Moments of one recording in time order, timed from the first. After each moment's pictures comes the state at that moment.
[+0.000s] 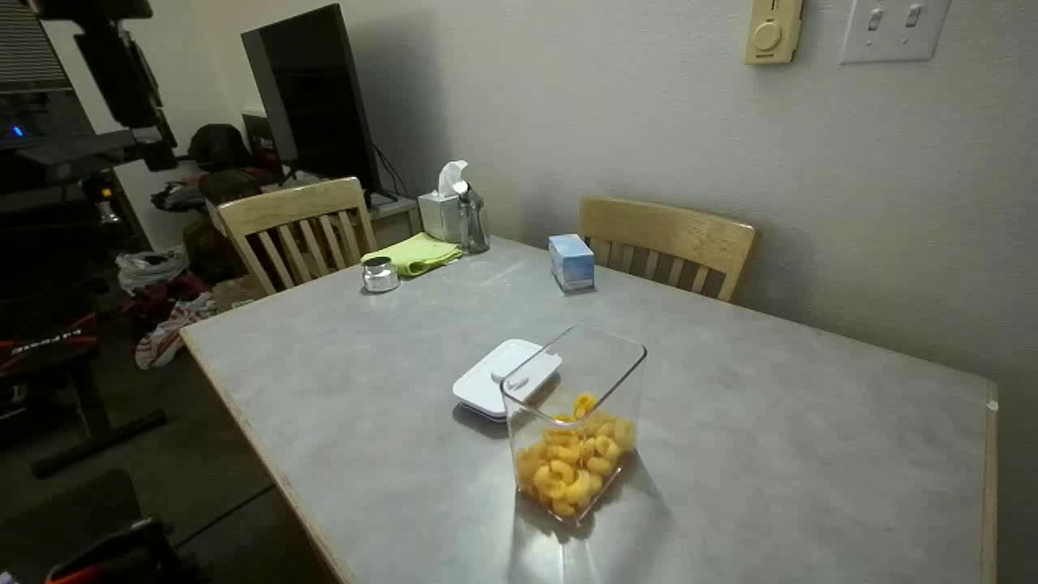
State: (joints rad) arm 0.08 -0.66 0.16 -2.49 0.18 1.91 0.34
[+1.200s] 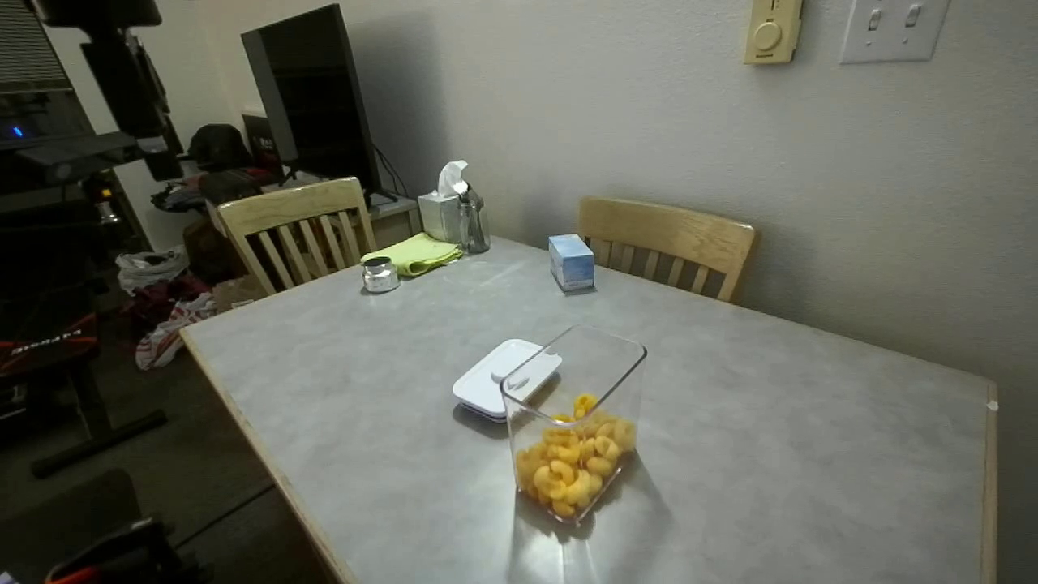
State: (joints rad) arm 0.07 -0.66 0.13 -2.51 0.18 1.91 0.32
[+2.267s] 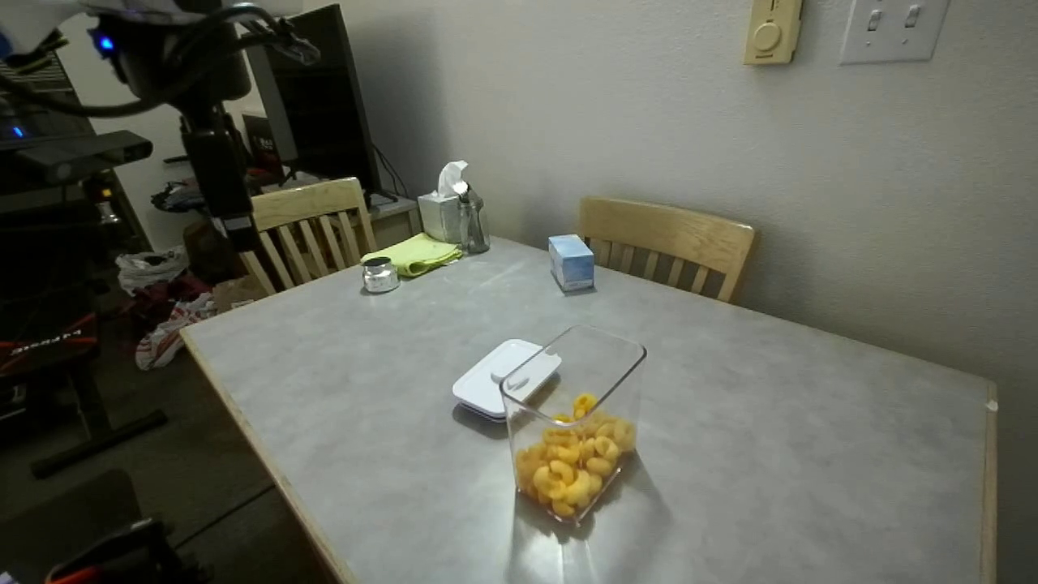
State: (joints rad) arm 0.02 -0.58 -0.10 -2.59 0.20 2.04 0.10
